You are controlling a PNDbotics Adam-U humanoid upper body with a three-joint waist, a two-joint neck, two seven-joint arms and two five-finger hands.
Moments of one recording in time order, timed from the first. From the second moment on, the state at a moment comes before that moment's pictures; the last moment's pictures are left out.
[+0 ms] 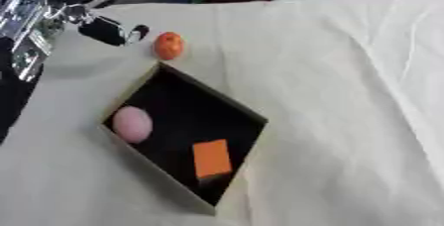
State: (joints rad) left arm -1.11 0.56 -0.25 -1.12 -1.05 -0.25 -0.30; right arm -0.70 -0.73 0.05 -1.99 0.13 0.05 -0.24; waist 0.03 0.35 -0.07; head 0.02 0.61
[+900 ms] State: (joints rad) left arm -1.11 0.54 -0.28 -1.09 -1.07 -0.34 -0.32; right arm -0.70 -0.71 0.05 -1.99 0.12 0.07 -0.25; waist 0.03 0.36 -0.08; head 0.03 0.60
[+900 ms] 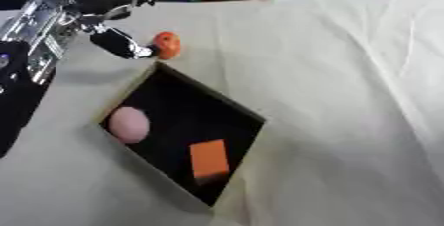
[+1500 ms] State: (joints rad) left arm -1.12 0.53 -0.27 -1.05 -1.09 -0.35 -0.32; right arm -0.74 -0.68 0.05 -1.99 0.12 0.10 -0.25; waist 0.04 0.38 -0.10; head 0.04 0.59
